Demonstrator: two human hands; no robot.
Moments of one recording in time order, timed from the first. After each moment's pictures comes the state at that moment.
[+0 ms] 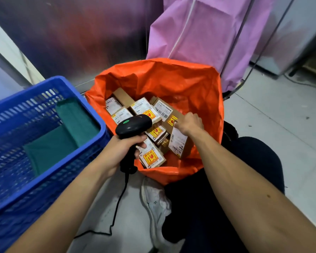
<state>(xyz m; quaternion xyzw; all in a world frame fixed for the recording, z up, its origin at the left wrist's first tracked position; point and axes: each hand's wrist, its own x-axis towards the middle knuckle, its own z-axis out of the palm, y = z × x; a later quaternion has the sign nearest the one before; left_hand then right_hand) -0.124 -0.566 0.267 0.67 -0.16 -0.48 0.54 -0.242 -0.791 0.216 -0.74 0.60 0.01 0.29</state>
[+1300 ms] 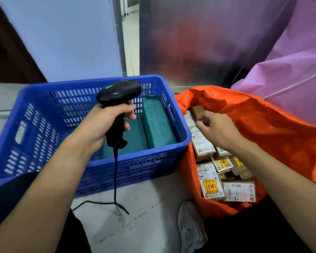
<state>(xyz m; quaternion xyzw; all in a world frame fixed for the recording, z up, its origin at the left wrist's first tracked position) 0.039 -0.368 0.336 0.67 -0.08 -0.24 0.70 -0.083 -0.652 0.316 -0.96 0.20 -0.05 0.17</state>
